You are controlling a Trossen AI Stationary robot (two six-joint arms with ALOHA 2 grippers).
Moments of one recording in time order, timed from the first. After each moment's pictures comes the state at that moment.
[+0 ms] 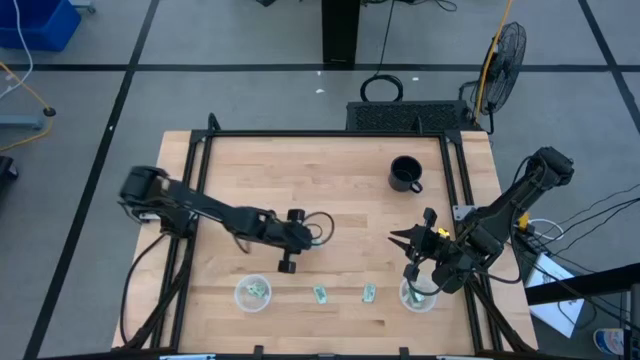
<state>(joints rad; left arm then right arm) -0.19 1.68 0.92 -0.15 -0.10 0.05 0.76 1.13 0.82 -0.62 0.97 0.77</state>
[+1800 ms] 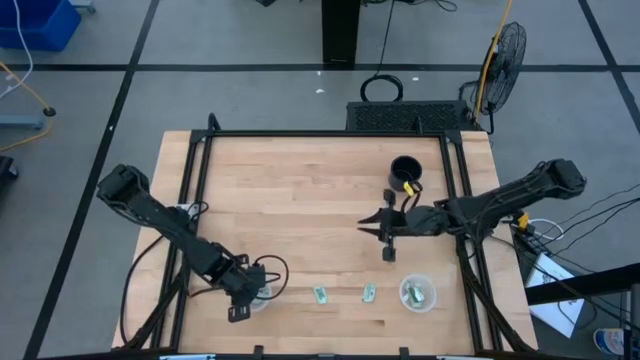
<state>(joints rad) -0.66 1.50 0.88 -0.56 0.10 -0.87 0.28 1.13 0.66 0.04 0.35 0.04</state>
